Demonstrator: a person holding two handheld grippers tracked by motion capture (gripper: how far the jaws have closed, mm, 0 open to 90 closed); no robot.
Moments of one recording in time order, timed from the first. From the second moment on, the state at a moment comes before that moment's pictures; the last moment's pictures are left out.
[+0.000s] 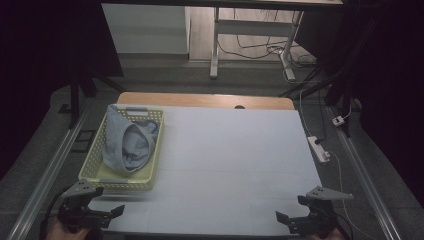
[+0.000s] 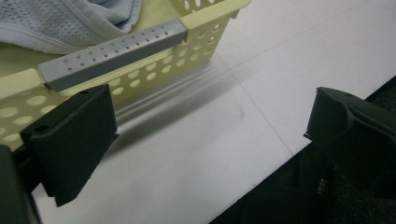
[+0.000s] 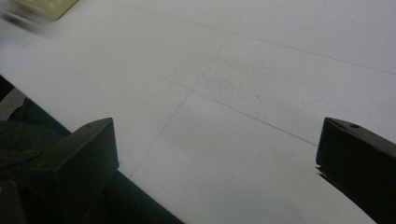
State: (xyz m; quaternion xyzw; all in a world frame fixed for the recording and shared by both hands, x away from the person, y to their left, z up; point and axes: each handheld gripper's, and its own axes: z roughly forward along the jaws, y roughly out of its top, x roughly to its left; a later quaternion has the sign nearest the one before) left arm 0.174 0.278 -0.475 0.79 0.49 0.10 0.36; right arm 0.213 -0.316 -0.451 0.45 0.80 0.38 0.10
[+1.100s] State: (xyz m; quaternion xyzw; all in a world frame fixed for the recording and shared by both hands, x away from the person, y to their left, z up) left arm 0.175 0.278 -0.473 0.78 0.50 0.09 0.36; right arm 0.213 -0.314 -0.452 0.44 0.81 0.38 0.08
